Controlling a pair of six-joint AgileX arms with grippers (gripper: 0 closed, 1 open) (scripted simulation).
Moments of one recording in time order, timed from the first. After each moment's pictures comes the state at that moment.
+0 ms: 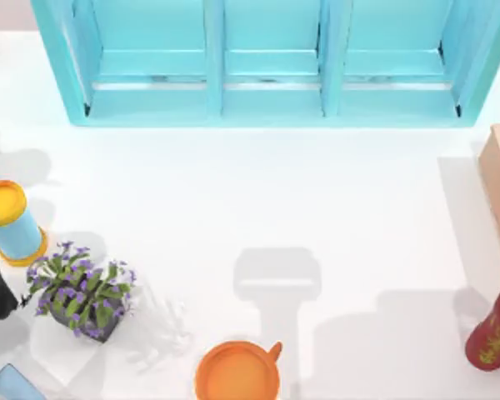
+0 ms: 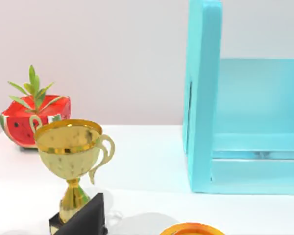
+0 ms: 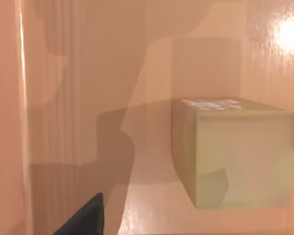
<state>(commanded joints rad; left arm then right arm) 0.00 0.00 0.00 0.00 0.00 0.00 -0.29 1.33 1.06 -1.03 0.00 -0.29</state>
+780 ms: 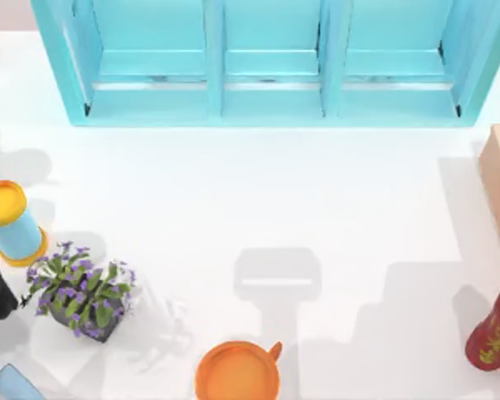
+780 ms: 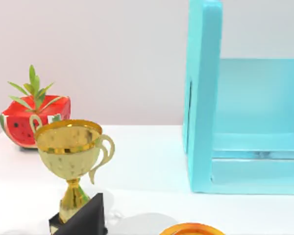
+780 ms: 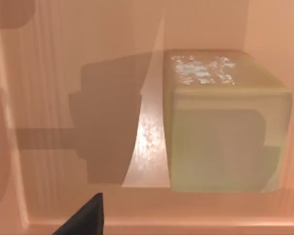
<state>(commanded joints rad) 0.00 0.00 0.00 0.00 0.00 0.00 -0.35 1.60 1.26 -1.23 0.00 -0.35</state>
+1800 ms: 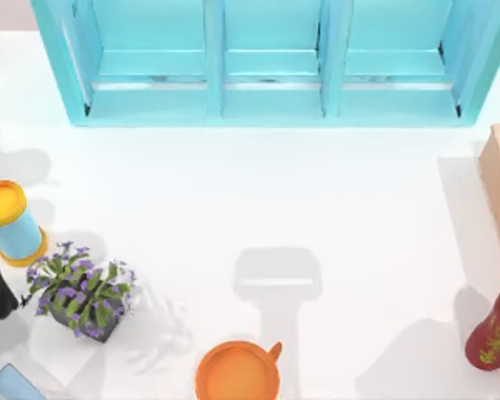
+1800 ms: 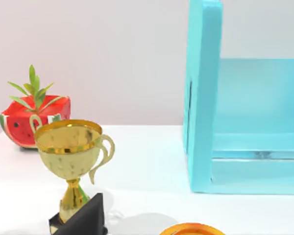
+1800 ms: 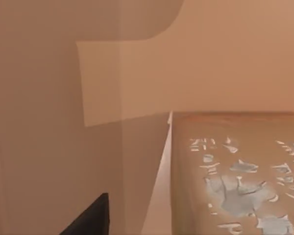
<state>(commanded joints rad) 0.00 0.00 0.00 0.00 0.00 0.00 -0.35 1.71 0.97 -0.83 0.00 -0.34</state>
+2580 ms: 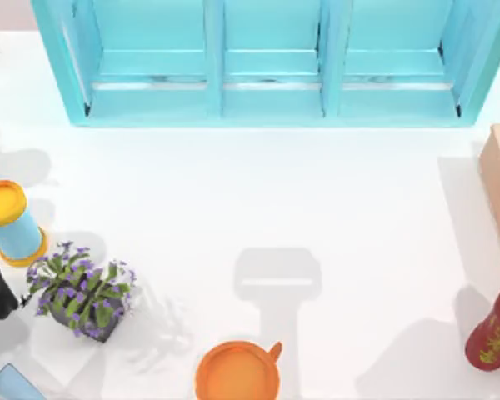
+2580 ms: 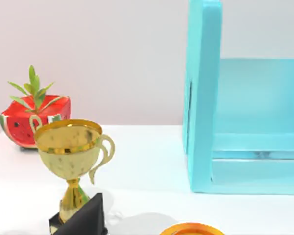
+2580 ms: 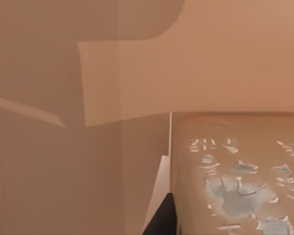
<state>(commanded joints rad) 0.00 0.00 0.00 0.00 0.00 0.00 -0.35 1.71 0.97 -0.83 0.00 -0.34</state>
